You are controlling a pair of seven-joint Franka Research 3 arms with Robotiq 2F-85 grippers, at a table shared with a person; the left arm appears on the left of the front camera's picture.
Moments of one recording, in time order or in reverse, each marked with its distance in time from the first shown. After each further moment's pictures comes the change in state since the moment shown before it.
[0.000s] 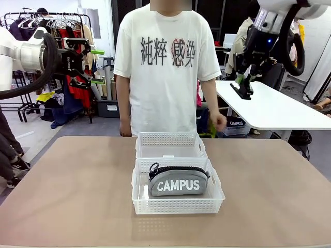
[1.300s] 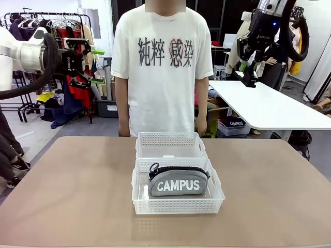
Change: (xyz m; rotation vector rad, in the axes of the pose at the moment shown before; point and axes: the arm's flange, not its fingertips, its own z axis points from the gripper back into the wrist) left arm 0.000 0.000 0.000 0.000 0.000 0.000; right arm 0.008 0.002 0.035 -0.026 -0.004 0.001
